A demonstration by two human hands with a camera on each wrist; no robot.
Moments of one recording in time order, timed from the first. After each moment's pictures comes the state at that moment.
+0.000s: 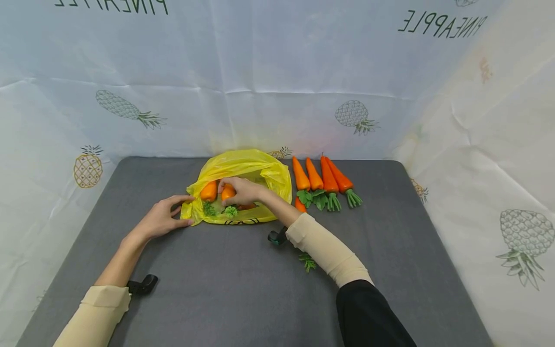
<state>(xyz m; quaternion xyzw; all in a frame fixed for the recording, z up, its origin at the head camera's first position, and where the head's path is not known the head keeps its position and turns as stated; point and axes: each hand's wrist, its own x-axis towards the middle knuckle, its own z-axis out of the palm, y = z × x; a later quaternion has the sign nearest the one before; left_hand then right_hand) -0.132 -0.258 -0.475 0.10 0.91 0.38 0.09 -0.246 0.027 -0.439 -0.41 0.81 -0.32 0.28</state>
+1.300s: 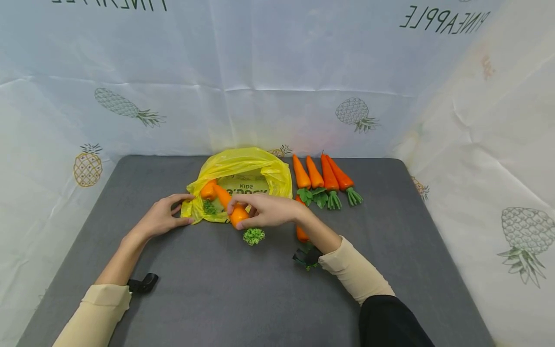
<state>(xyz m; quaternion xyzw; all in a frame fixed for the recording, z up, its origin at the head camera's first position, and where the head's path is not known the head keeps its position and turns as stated) -0.133 -0.256 -0.474 0.09 0.92 0.38 0.09 -0.173 0.097 -0.384 -0.46 0.75 -0.34 0.32</state>
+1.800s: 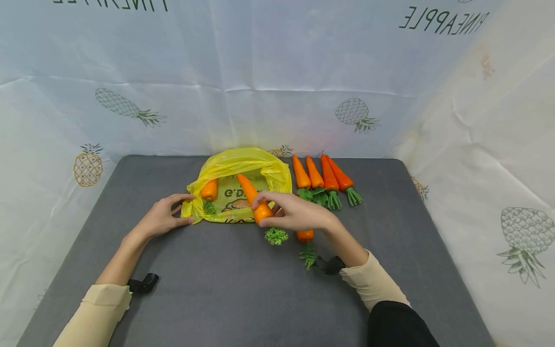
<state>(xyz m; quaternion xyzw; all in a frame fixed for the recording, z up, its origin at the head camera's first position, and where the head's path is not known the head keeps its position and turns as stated) -0.133 -0.257 -0.474 0.10 0.92 0.38 0.09 -0.151 0.152 -0.374 -0.39 0.78 -0.39 0.27</state>
